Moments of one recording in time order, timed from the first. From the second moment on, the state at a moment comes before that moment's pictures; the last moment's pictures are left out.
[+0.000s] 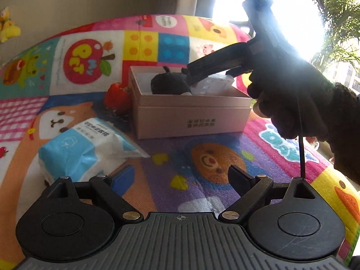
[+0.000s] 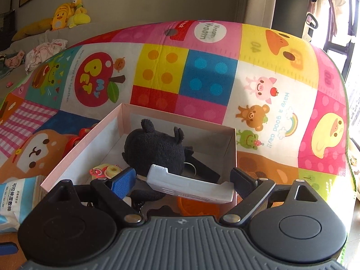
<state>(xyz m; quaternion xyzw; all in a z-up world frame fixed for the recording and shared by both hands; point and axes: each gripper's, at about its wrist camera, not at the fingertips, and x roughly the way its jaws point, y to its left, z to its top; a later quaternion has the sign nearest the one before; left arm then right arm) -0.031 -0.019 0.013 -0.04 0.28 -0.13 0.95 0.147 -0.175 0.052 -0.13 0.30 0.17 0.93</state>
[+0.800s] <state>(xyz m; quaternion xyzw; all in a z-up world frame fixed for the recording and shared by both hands) -0.032 -0.018 0.009 -0.05 0.28 -0.13 0.95 0.168 -0.161 0.048 -0.08 0.40 0.19 0.89</state>
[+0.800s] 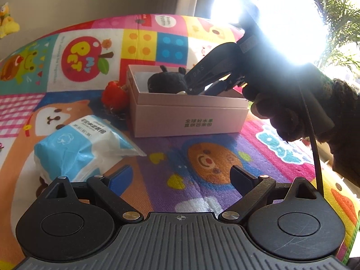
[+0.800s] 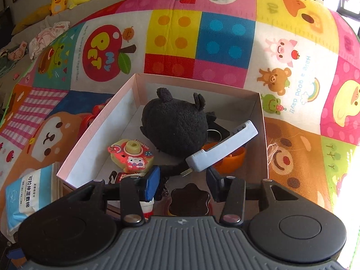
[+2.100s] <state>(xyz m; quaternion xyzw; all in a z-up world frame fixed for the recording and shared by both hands) -0.042 0.017 0.016 -0.13 0.25 -0.11 0.95 0.121 -0.026 0.058 -0.22 0.46 0.37 0.78</state>
